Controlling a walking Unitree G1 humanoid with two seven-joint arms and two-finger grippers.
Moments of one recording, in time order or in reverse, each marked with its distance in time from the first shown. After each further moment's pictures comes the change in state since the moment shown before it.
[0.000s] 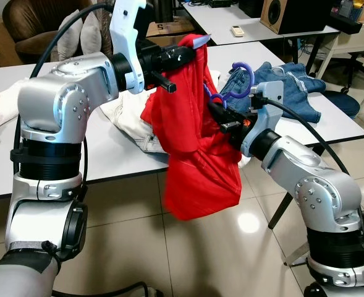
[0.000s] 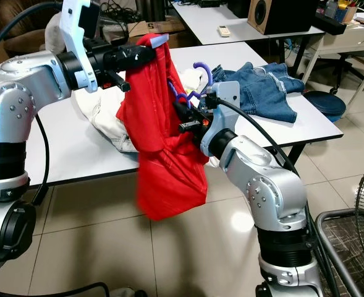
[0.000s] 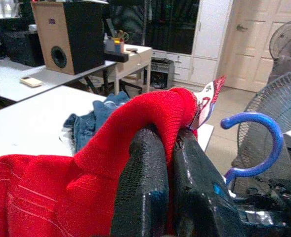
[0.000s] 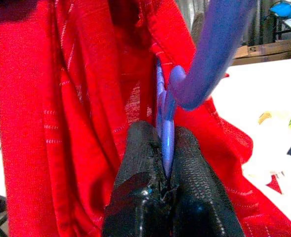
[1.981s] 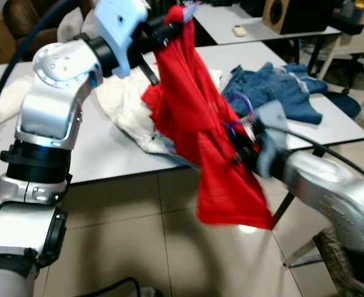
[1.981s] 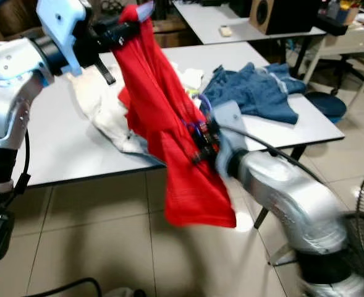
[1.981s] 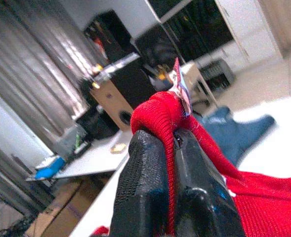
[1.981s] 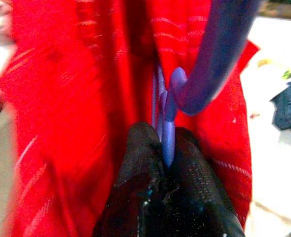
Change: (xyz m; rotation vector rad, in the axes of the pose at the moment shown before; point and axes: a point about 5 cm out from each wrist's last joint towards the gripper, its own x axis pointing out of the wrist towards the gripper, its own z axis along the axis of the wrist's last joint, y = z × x) left arm -0.012 0.013 0.013 0.683 -0.107 0.077; right arm -0.047 -0.010 -0.015 -0.240 0.290 0.045
